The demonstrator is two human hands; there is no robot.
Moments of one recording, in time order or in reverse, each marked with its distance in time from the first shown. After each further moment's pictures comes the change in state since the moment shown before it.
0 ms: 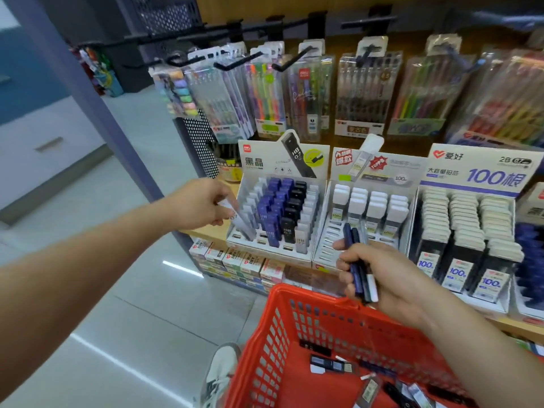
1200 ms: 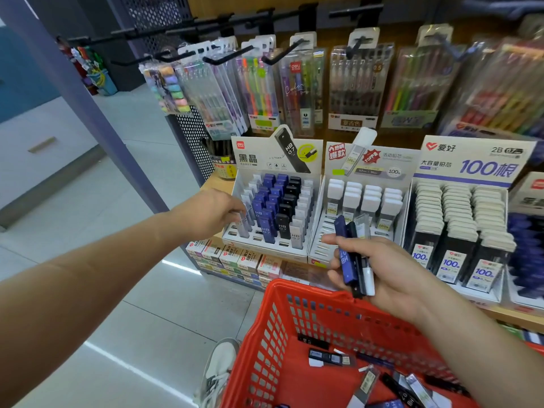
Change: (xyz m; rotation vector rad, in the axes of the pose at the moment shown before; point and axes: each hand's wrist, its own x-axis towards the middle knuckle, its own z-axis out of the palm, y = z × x) left_hand 0.014 -0.006 0.033 0.327 0.021 0.265; right_hand -0.008 -0.001 -0.001 0.160 0.010 0.046
